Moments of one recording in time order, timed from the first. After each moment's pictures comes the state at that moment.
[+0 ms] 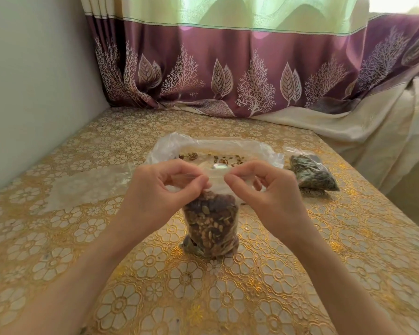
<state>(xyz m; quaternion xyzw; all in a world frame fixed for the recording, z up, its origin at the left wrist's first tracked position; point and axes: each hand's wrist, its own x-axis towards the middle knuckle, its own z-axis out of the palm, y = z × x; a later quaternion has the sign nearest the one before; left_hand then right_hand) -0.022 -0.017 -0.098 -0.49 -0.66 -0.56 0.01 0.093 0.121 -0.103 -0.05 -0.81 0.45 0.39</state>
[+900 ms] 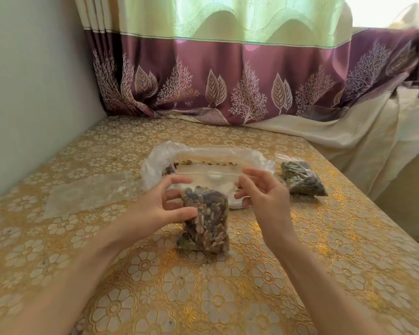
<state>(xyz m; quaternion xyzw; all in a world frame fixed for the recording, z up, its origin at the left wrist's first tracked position) -0.054 -0.013 -0.132 -0.42 -0.65 -0.56 -0.30 0.082 0.145 -0.133 -0.20 -0.65 0.60 0.42</state>
